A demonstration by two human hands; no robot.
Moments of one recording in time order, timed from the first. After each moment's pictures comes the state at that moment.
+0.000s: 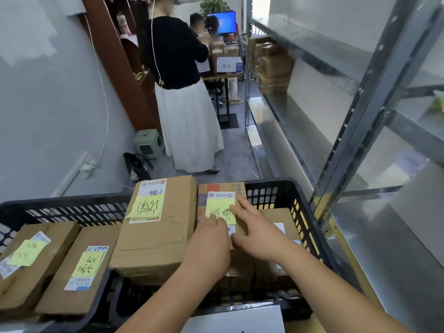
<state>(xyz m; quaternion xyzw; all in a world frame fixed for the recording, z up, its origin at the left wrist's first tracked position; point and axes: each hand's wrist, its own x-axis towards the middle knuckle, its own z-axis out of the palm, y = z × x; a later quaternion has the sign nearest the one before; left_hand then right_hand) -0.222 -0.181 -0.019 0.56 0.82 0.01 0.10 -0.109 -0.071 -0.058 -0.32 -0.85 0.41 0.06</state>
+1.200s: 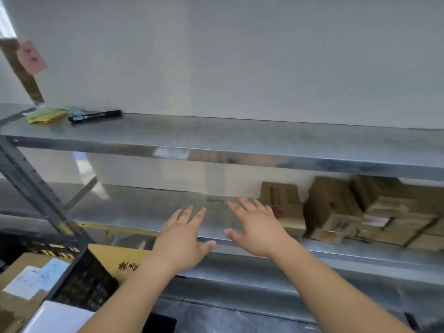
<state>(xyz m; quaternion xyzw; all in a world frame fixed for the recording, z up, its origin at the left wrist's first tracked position) 0.114 -0.335 -0.003 0.95 0.28 -0.02 0.11 0.281 -0.479 0.004 -0.86 -0.50 0.12 0.08</state>
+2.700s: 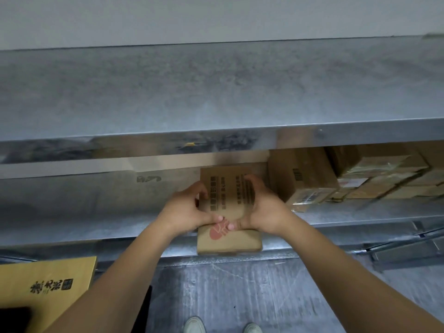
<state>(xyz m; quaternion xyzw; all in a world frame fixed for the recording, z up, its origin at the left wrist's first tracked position) 0.358 -0.359 -0.108 0.89 0.24 -0.09 0.37 0.469 -0.554 -0.108 -0.86 -0.25 0.32 0.31</state>
